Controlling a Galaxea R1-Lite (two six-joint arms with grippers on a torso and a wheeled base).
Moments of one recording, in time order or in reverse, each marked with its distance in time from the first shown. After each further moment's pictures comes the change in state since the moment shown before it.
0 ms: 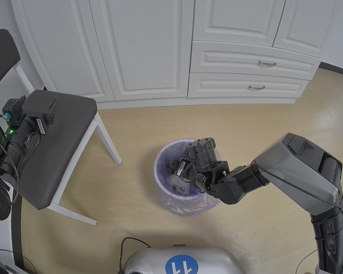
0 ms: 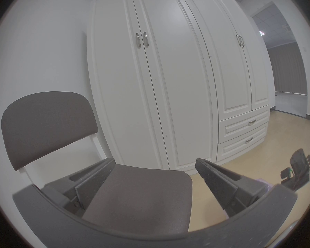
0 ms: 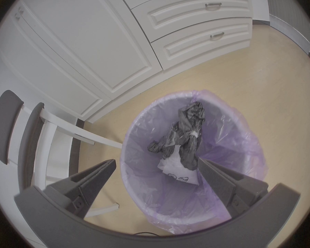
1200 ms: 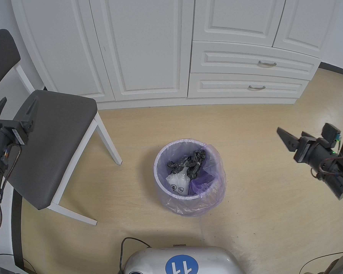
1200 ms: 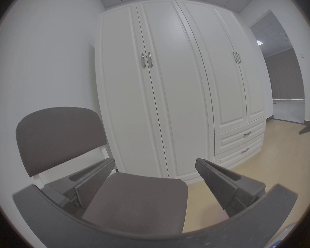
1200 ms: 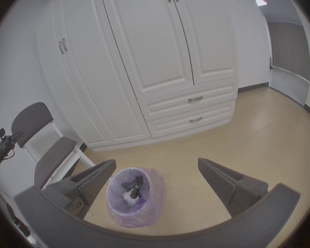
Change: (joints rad) left arm -0.025 -0.242 0.154 -0.011 0.002 0.002; right arm -0.320 -0.974 1.009 -0.516 0.127 -0.483
